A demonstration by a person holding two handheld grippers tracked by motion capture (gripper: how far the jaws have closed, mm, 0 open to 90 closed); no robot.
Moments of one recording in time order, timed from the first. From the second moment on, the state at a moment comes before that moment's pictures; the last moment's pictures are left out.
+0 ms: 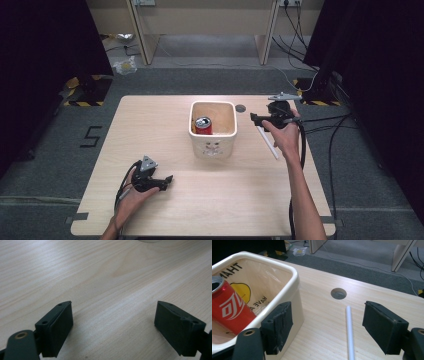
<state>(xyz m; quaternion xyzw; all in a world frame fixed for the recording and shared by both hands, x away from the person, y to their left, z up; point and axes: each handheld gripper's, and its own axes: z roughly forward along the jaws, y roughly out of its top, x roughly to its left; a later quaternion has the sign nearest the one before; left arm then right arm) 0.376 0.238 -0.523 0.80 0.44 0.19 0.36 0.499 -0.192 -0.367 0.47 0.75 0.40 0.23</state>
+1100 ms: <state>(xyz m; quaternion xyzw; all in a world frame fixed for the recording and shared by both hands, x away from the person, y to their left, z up) 0.376 0.238 -0.523 0.80 0.44 0.19 0.36 0.518 -0.206 -0.413 0.50 0.75 0.37 0.22</state>
